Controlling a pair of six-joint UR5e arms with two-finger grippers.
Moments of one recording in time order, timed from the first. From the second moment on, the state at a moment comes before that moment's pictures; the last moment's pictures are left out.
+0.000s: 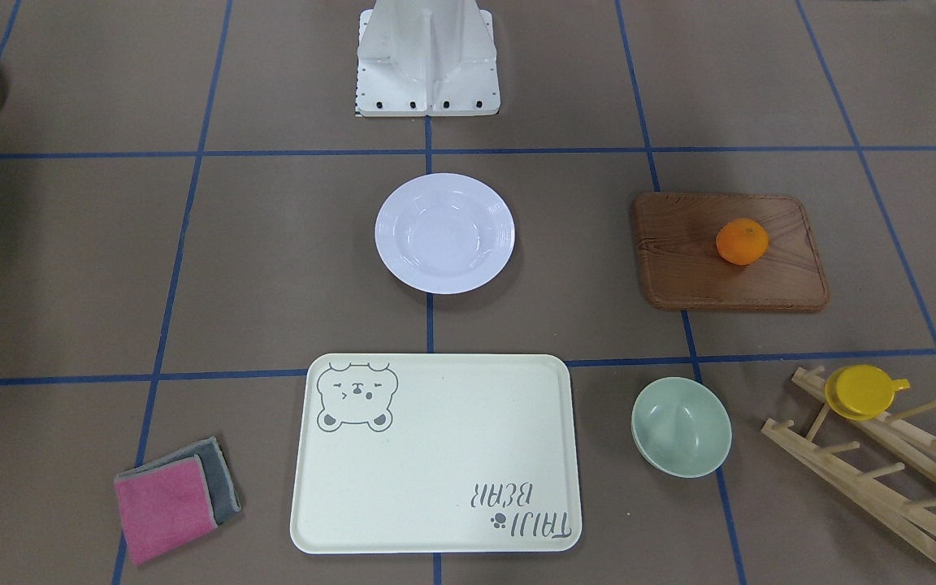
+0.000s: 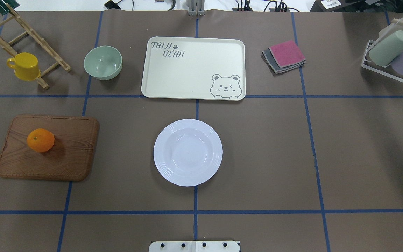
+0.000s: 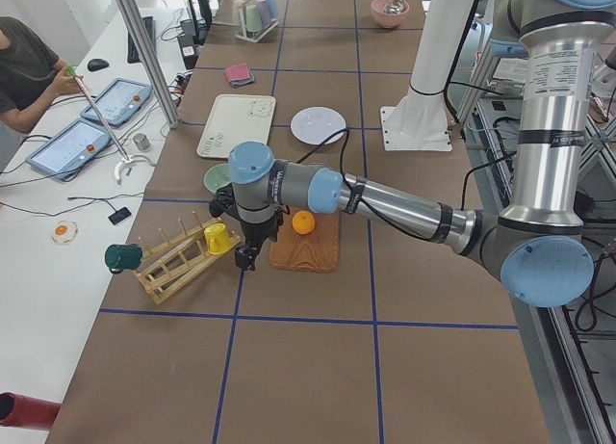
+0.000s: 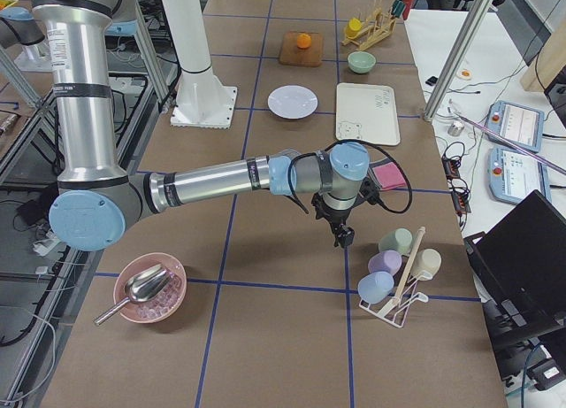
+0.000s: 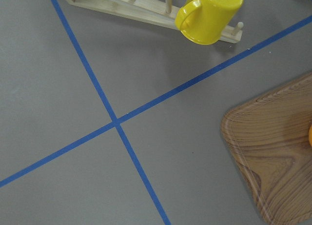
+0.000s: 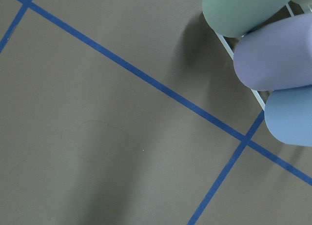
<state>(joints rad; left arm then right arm) -1.48 -1.59 -1.84 -1.45 -2.32 0.31 1.45 -1.52 1.74 -1.69 2.36 -0.41</state>
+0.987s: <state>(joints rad) -1.21 -1.57 -1.84 -1.70 -2.32 -0.06 1.42 -1.51 1.75 -1.69 2.39 -0.41</state>
